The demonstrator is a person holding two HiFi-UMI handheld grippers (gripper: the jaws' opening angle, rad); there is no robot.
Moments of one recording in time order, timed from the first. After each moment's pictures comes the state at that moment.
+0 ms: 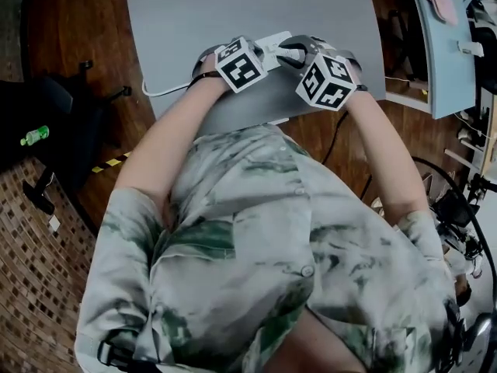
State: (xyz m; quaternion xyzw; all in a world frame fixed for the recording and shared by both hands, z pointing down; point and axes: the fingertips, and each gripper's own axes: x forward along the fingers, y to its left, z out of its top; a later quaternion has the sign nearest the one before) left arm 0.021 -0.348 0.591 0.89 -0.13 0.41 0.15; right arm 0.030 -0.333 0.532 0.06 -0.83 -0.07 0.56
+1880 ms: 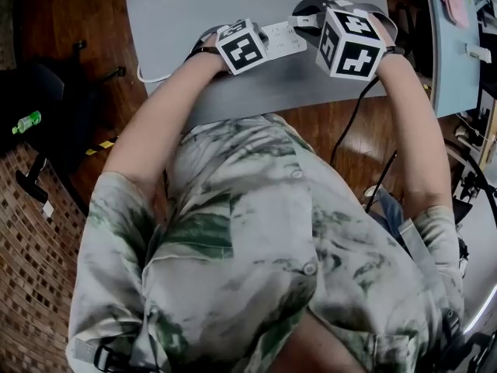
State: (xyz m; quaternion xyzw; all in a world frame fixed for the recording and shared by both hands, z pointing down) left arm 0.030 -0.357 0.599 0.89 -0.09 0.41 0.17; right arm 0.030 -0.377 0.483 -0.08 -0.76 -0.10 0.64
